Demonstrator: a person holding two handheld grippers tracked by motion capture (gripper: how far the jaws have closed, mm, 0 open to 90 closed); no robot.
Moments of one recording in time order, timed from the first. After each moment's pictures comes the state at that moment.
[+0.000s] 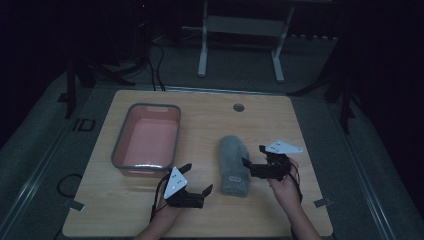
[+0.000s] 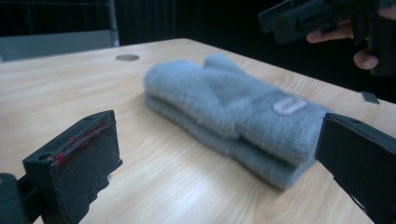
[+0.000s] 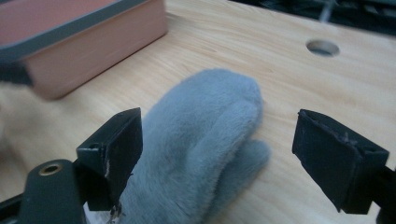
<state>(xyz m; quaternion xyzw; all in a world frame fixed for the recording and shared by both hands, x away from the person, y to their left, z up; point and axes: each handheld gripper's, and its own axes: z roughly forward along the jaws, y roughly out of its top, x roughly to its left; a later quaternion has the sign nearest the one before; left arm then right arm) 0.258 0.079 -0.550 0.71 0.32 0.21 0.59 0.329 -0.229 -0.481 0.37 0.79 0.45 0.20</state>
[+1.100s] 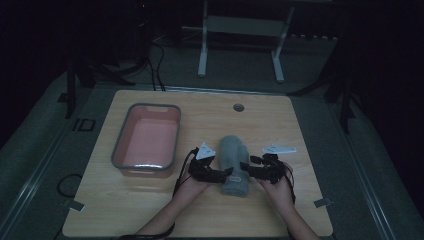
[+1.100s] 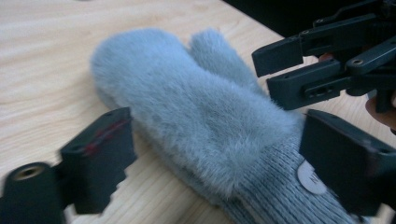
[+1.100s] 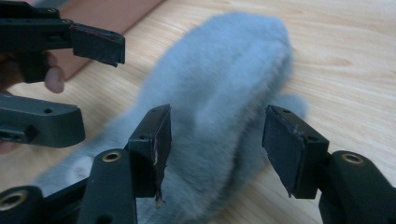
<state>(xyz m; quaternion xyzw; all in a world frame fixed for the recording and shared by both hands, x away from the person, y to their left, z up) 0.332 0.017 -0.533 0.78 0.38 0.09 0.50 0.341 -0.229 -0.518 0.43 0.79 0.43 0.10</state>
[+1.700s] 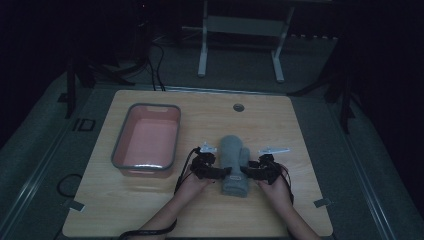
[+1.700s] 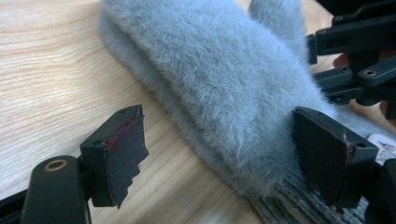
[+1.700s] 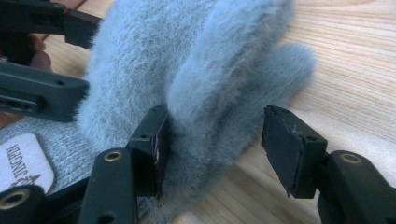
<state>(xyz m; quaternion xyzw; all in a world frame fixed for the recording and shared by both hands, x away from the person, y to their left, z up) 0.355 0.015 -0.556 0.79 0.42 0.04 0.44 0.358 -0.231 -0.549 0.45 0.80 0.39 0.06</state>
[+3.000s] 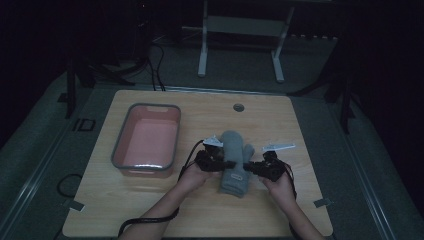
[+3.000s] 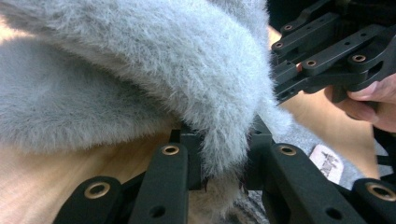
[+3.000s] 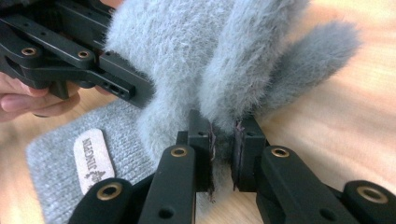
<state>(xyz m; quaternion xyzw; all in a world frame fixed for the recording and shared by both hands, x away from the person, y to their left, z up) 0.367 0.011 -0.520 0.81 0.32 -0.03 0.48 0.353 -0.235 -0.520 0.41 0.80 0.44 0.01</state>
